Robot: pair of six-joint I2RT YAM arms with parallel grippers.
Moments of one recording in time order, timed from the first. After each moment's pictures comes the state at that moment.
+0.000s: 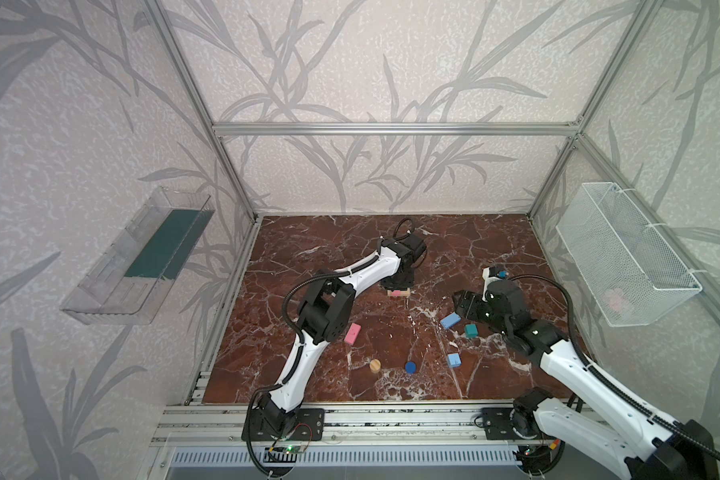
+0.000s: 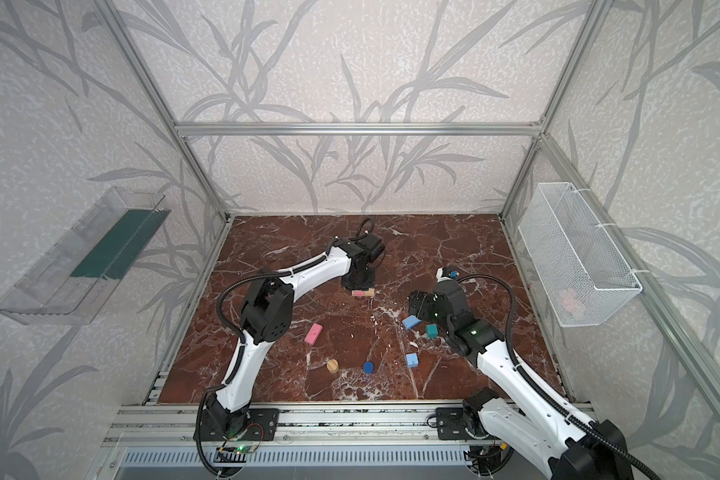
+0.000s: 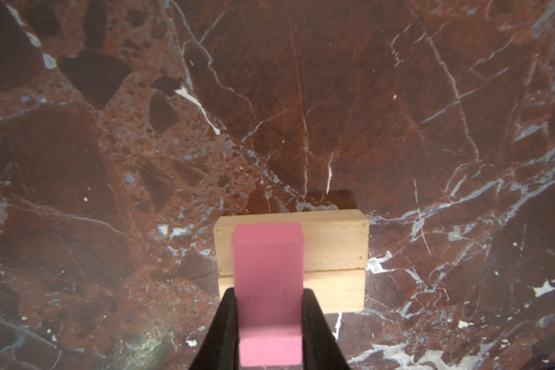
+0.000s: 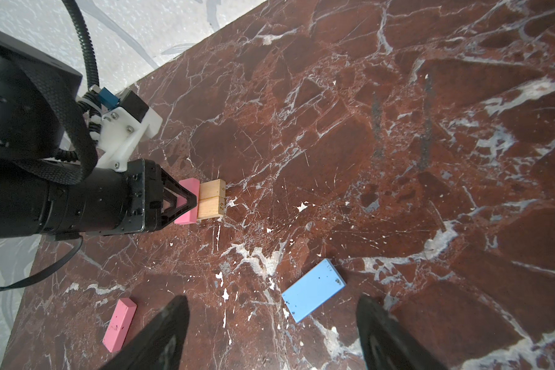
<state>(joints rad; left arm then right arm) -0.70 2.29 1.93 -0.99 -0.13 -0.65 0.46 0.93 0.61 -0.34 0.09 0.67</state>
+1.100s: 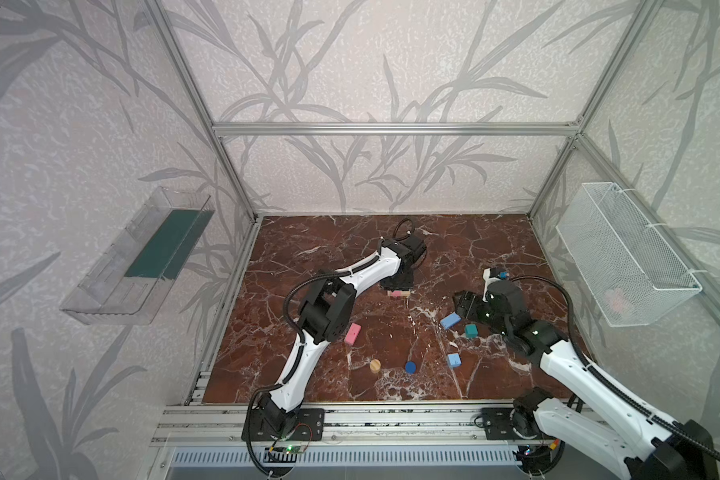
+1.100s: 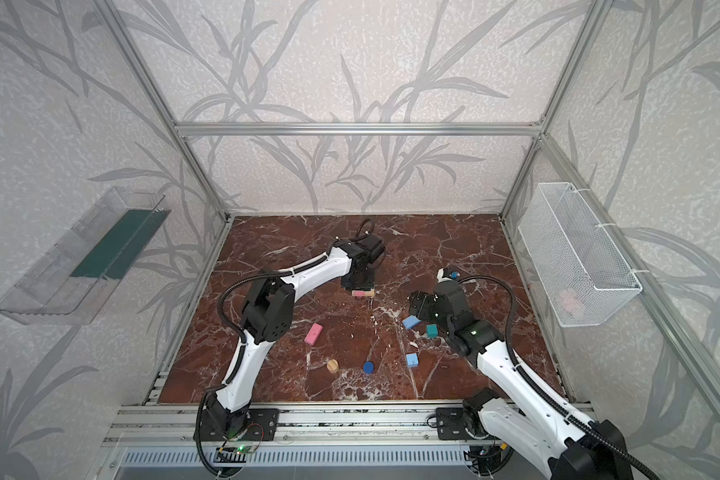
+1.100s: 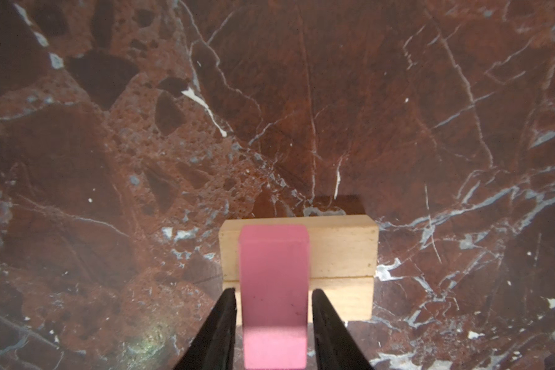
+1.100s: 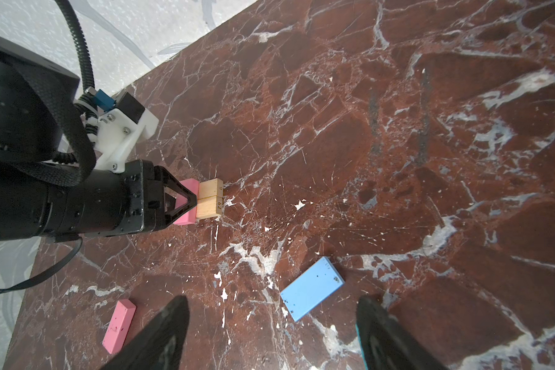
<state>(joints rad) -0.70 2.29 1.93 -1.00 -0.14 -0.65 0.45 0.93 0.61 -0.34 0.08 0.68</state>
